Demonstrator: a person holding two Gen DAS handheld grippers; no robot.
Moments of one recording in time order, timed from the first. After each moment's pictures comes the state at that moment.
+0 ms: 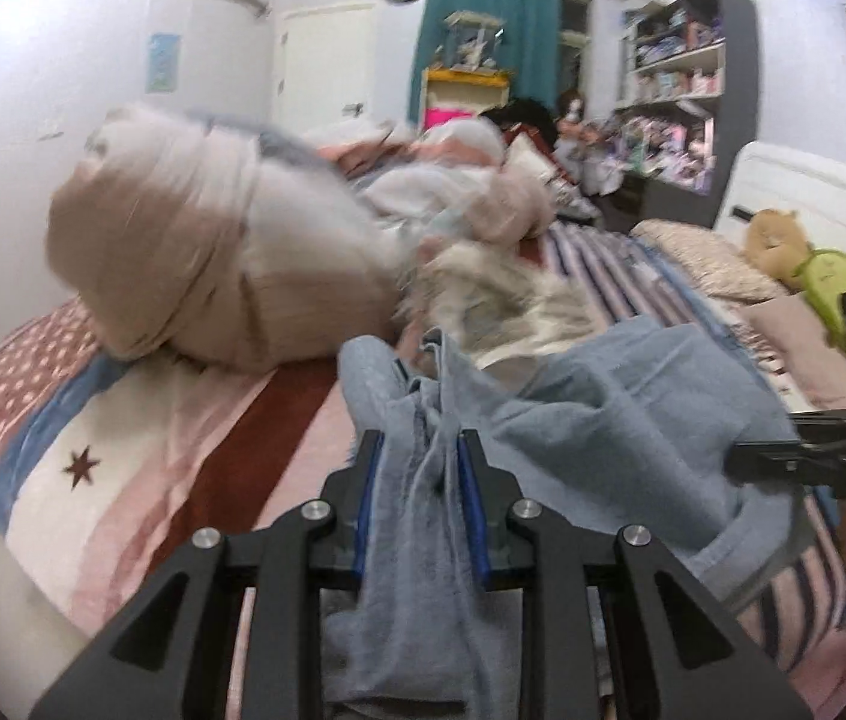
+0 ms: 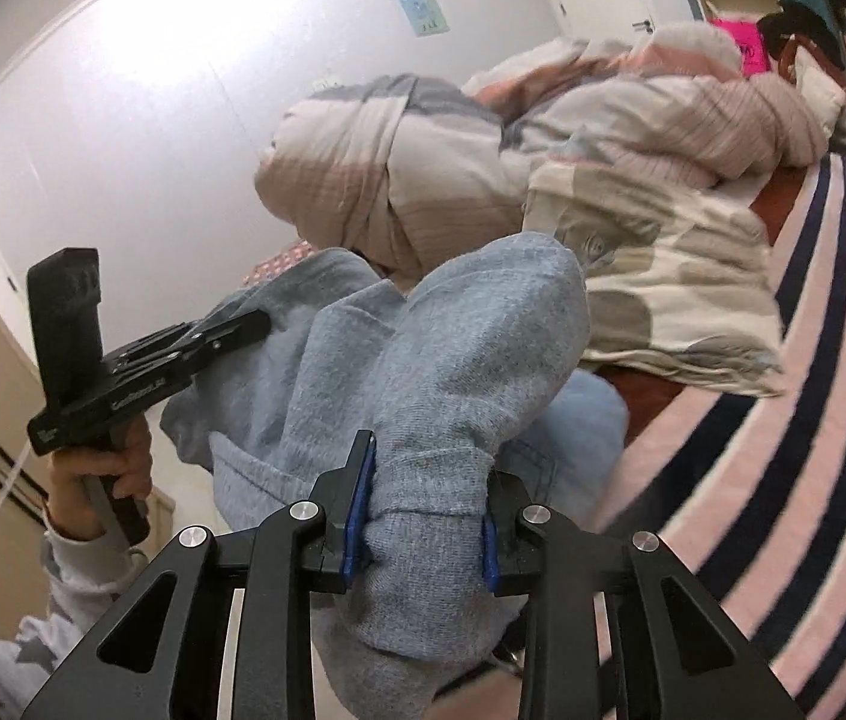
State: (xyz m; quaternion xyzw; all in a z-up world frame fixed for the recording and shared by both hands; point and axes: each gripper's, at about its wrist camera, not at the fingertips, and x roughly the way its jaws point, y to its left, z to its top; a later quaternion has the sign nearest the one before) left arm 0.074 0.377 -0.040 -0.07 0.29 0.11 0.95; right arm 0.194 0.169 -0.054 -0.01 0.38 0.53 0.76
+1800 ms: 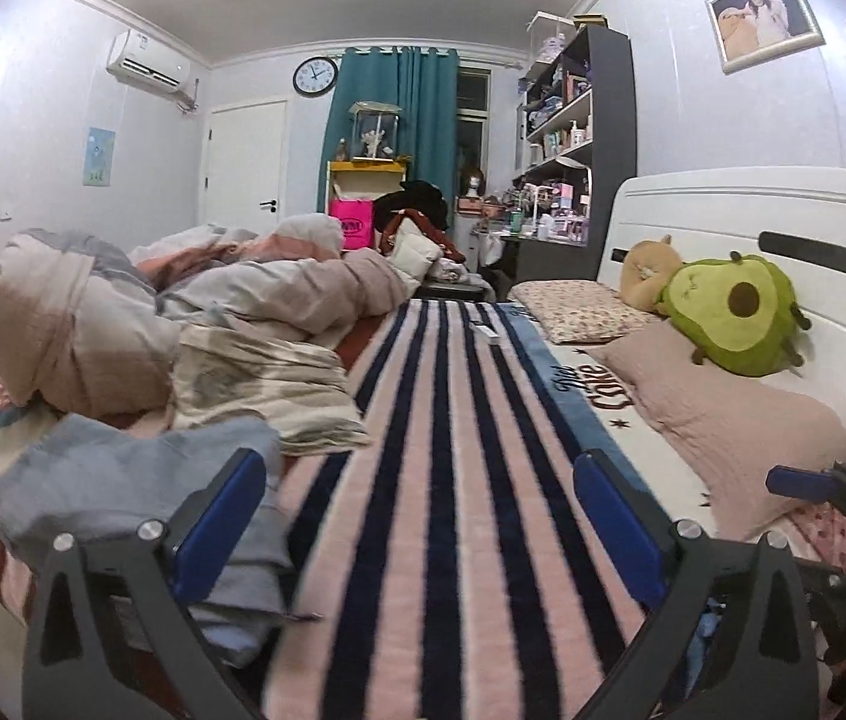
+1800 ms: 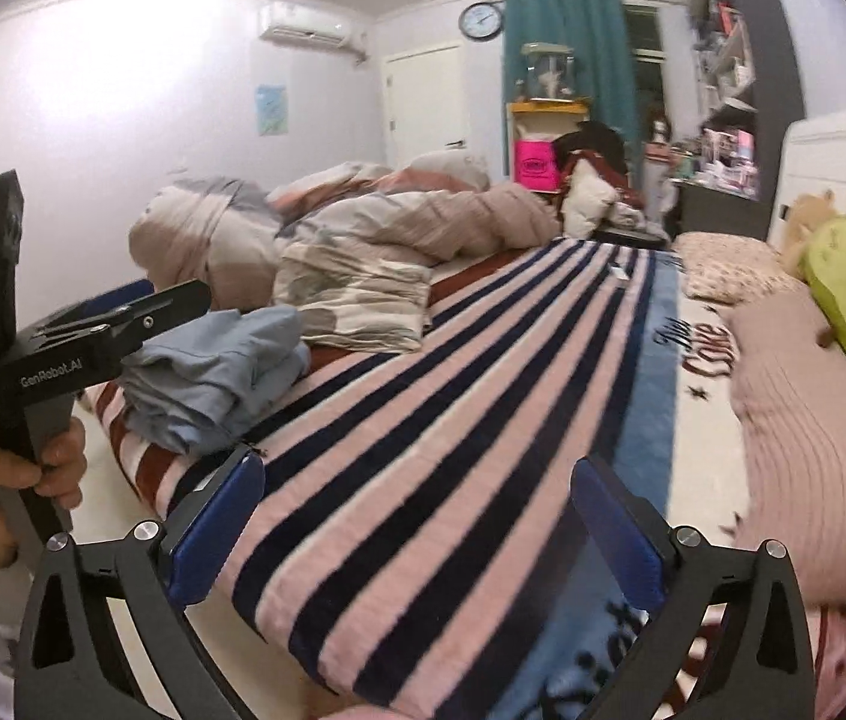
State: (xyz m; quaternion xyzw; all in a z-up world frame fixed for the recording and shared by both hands) left arm 0.015 0.049 0.000 -0.04 0.16 0.02 0.99; right arm 0.052 -0.150 -0.031 -0.04 0.25 0.30 0.92
